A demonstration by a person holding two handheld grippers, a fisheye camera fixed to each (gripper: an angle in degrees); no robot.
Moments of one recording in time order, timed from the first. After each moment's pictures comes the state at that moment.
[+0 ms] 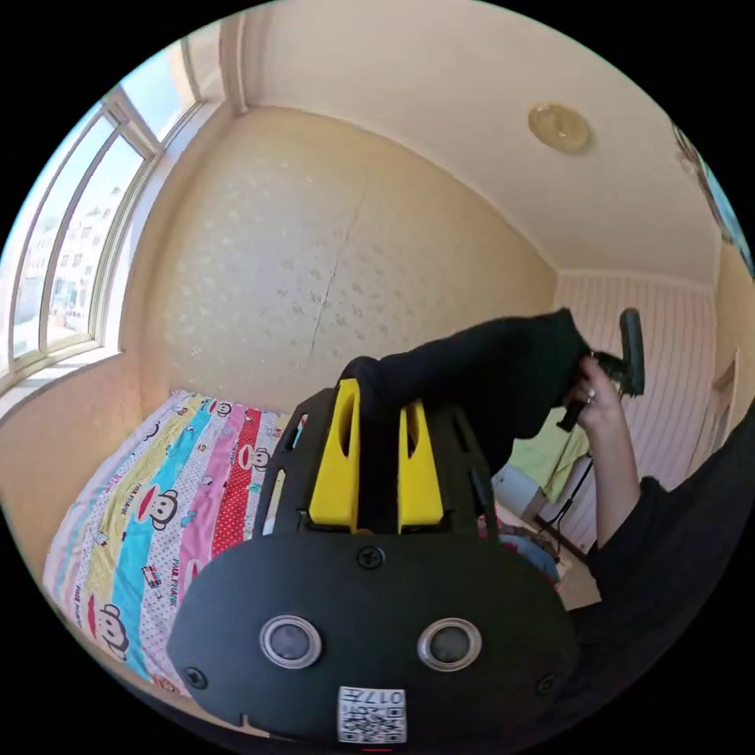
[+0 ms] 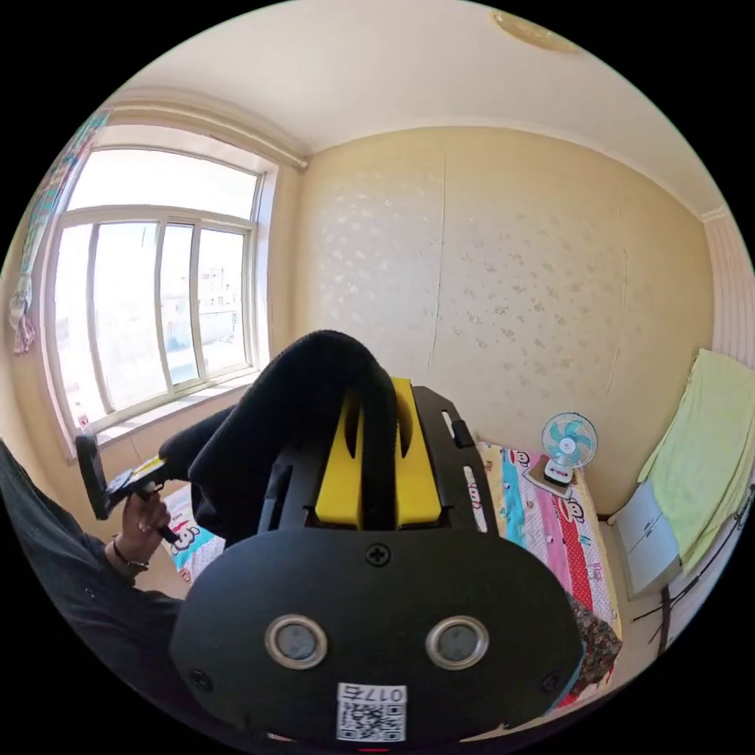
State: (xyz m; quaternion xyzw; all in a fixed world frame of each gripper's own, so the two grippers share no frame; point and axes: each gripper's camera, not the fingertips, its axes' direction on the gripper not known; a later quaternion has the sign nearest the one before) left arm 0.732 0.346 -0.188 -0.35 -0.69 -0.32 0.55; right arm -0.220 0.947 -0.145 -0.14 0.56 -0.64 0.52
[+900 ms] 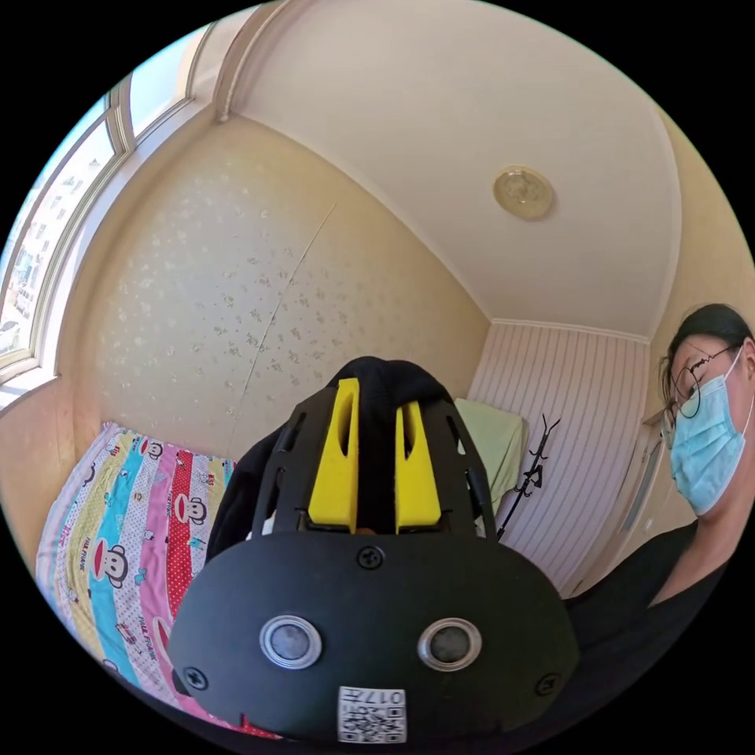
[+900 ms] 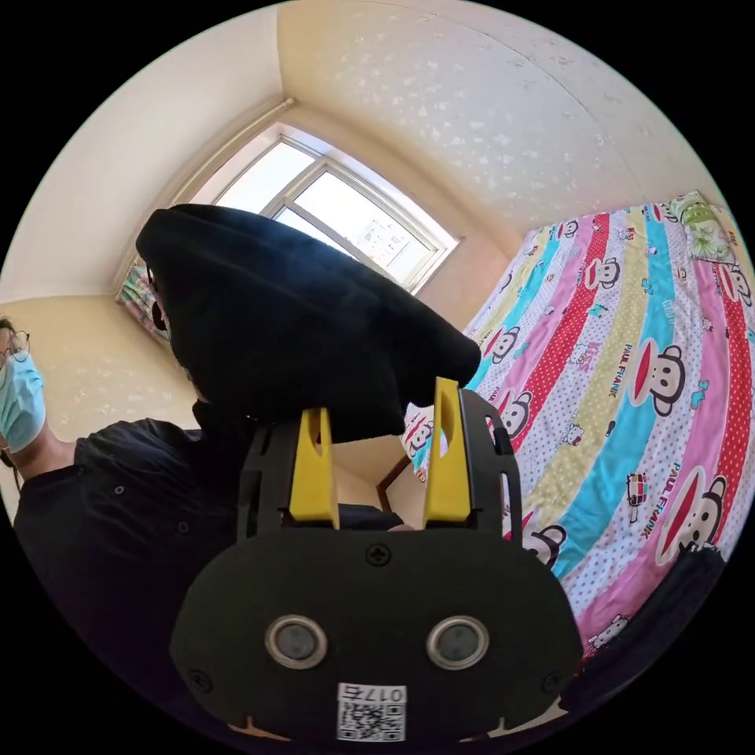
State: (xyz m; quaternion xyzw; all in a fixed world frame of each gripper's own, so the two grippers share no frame) left arm 0.652 0.283 -0.202 -0.29 -0.63 -0.33 0.64; right arm 0.035 0.871 -0.256 -0.39 0.38 -0.25 0.80
